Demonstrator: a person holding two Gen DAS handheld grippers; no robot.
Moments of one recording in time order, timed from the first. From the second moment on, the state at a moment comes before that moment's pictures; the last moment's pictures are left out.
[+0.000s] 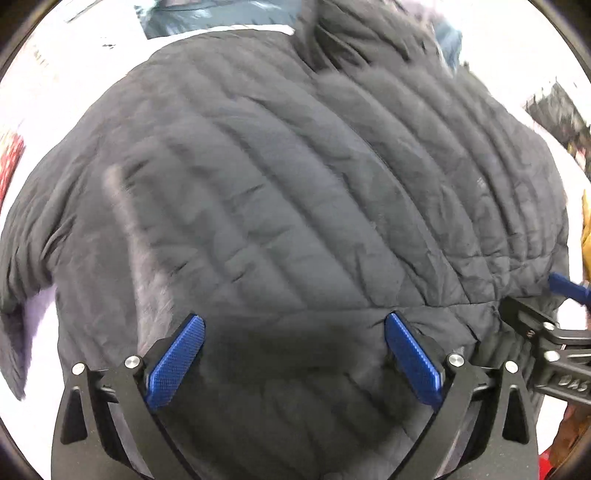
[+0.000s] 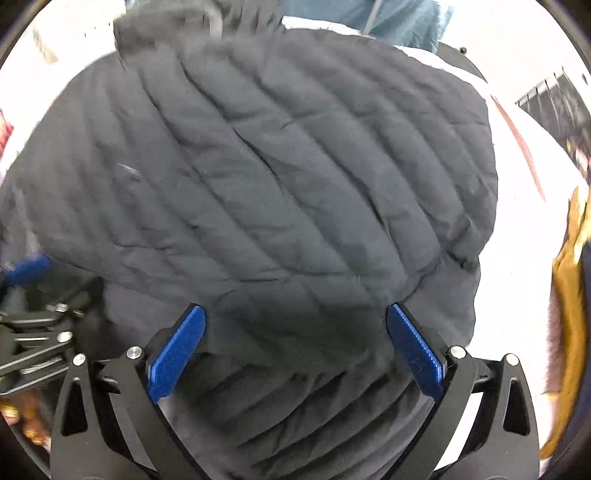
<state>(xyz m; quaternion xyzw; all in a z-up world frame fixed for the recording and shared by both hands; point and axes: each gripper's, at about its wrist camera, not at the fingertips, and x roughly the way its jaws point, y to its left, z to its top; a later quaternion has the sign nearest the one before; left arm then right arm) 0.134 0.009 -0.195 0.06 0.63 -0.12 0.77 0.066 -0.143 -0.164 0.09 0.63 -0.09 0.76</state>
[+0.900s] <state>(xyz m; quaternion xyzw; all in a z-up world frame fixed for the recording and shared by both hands) 0.029 0.460 -0.201 -0.47 0.47 0.24 0.71 -0.047 -0.061 -0.100 0.05 0.59 -0.03 0.80</state>
